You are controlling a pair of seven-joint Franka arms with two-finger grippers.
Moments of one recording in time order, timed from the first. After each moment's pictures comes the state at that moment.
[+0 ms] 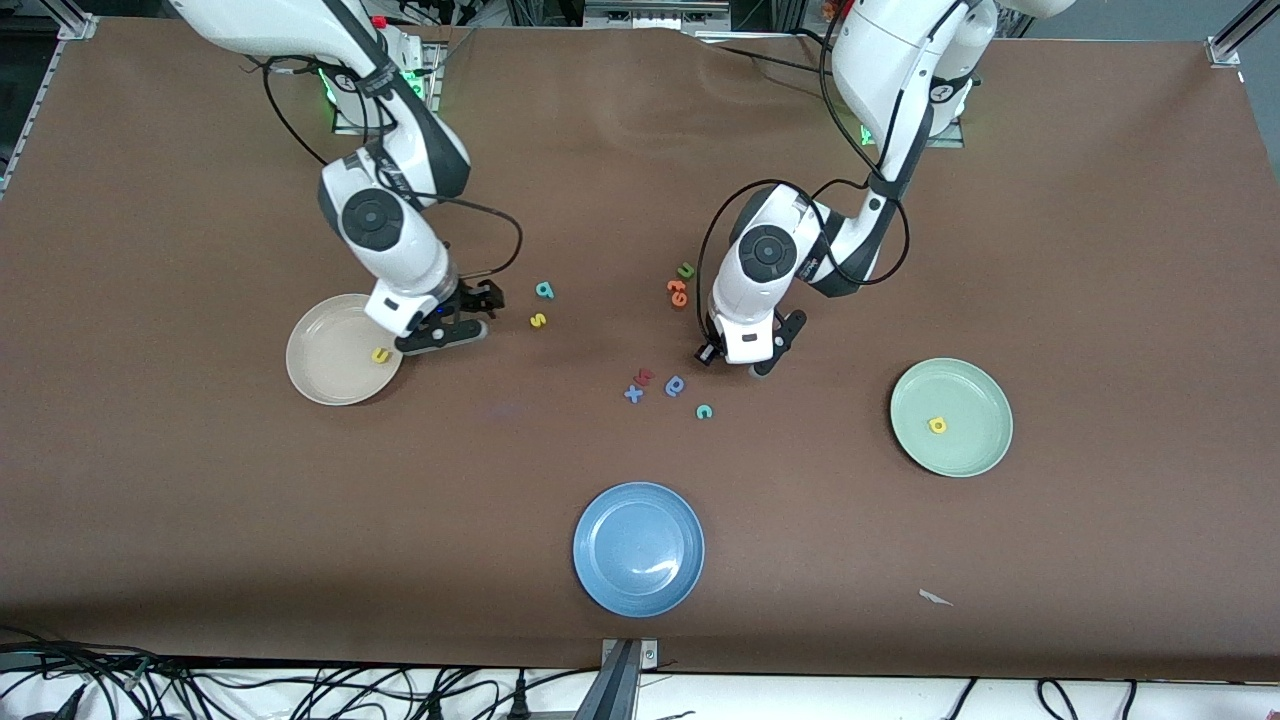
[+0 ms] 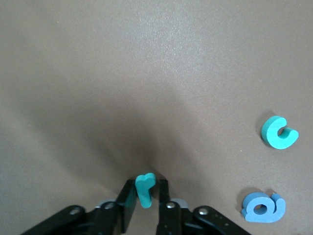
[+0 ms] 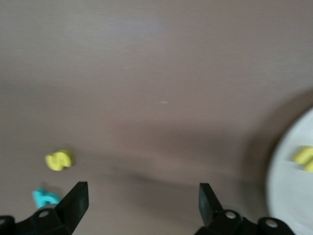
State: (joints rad) left arm -0.66 0.63 0.01 -1.89 -0.19 2.55 -1.45; right arm 0.10 0.36 0.37 -2.19 -0.16 2.50 0.37
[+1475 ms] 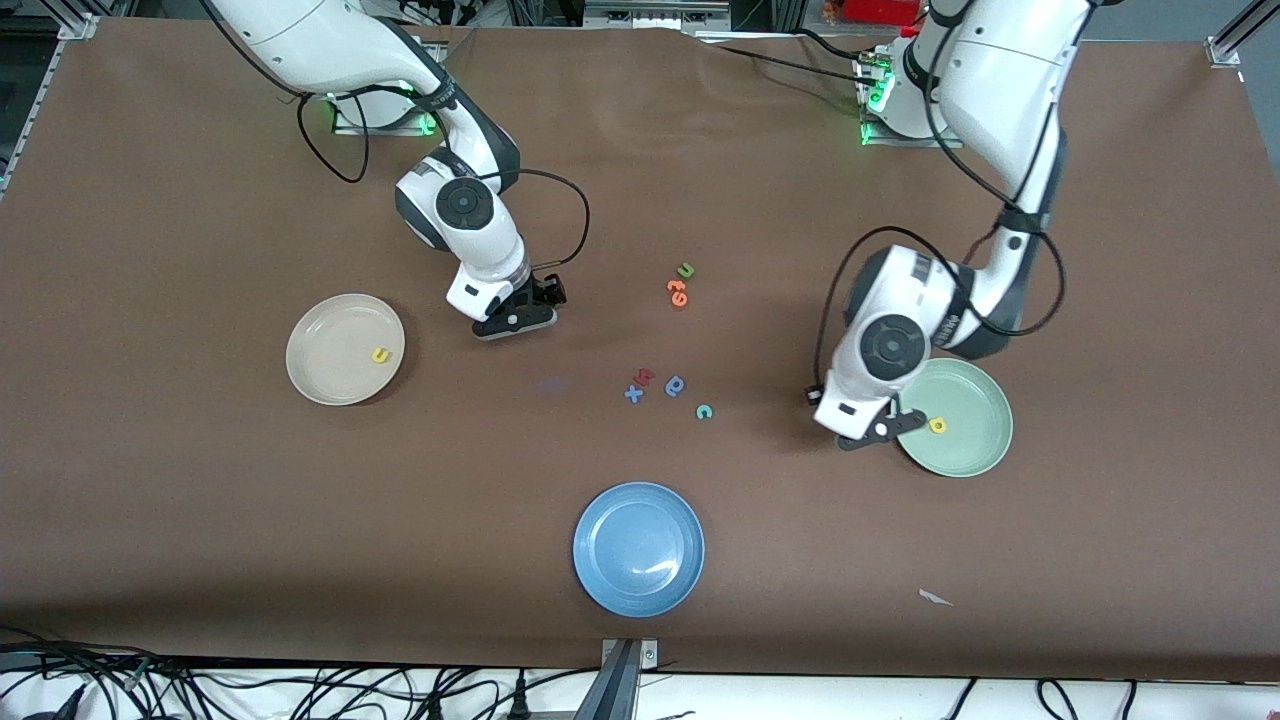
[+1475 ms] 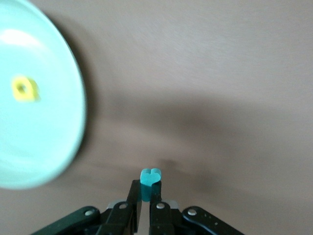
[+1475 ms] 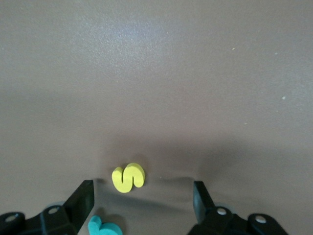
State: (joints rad) left arm -0.34 0.62 0.04 -1.70 0.06 2.13 -0.54; right arm 0.23 0.51 0.36 -2.18 -0.36 2.69 0.62
